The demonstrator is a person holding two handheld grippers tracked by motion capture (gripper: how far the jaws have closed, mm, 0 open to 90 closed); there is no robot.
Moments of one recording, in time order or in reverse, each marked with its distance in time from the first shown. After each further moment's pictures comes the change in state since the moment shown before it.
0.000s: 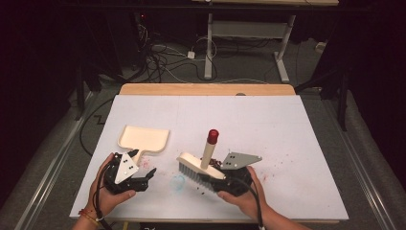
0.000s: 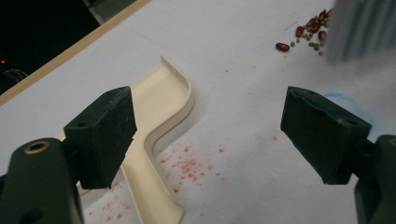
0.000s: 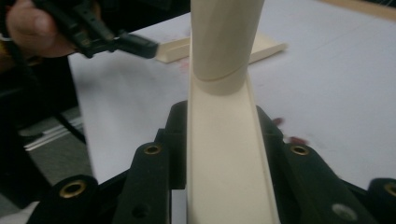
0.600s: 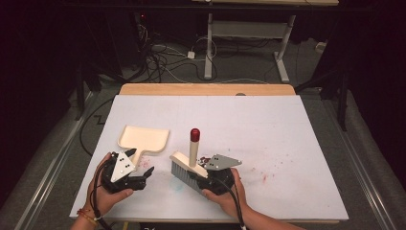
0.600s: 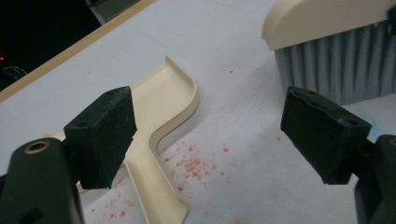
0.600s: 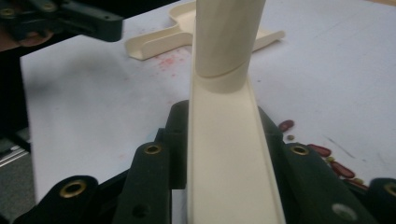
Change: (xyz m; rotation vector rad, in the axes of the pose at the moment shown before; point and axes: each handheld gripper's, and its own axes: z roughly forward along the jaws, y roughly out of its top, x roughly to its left) left arm 0.004 -0.001 0.000 -0.007 -0.001 -0.002; right arm -0.001 -0.013 0.053 -0.014 -0.105 0.023
